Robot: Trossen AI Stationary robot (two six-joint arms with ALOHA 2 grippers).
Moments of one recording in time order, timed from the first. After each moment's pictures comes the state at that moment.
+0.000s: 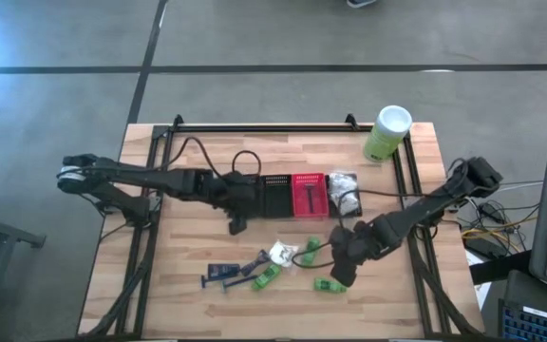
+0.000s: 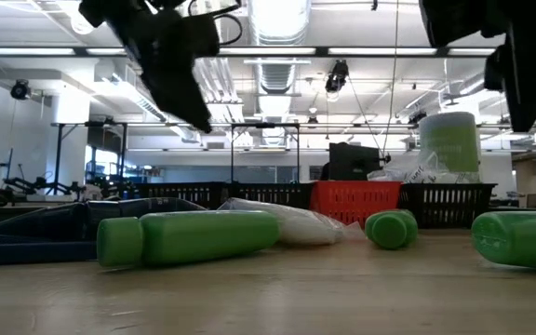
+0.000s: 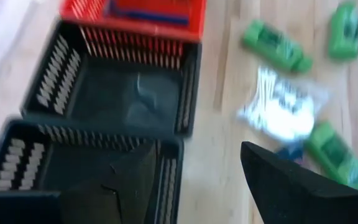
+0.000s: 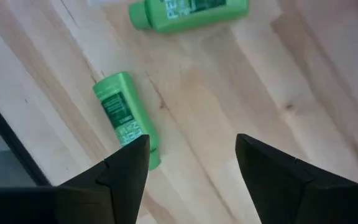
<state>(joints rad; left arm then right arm) 0.00 1.34 0.94 -0.43 -0.02 -0.21 0.50 1.51 1.09 -0.88 0.03 1.13</state>
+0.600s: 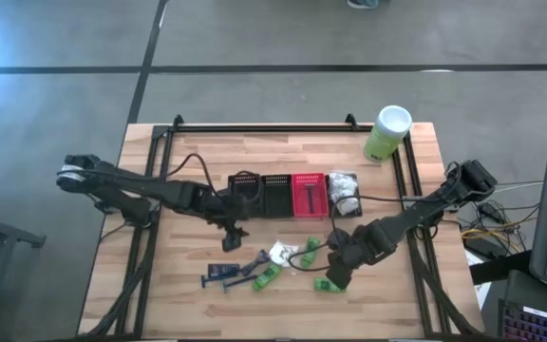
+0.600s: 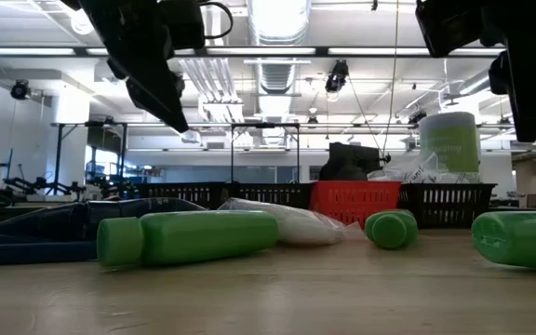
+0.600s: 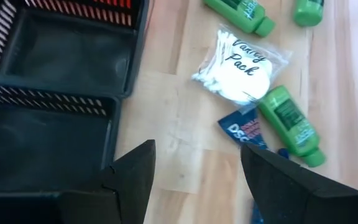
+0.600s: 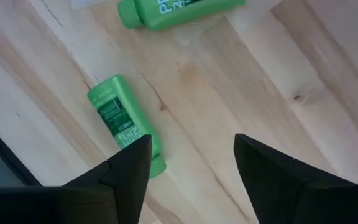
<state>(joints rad) -0.15 1.34 0.94 -0.50 -0.02 -0.37 0.51 1.57 1.12 -0.88 0.03 1.21</state>
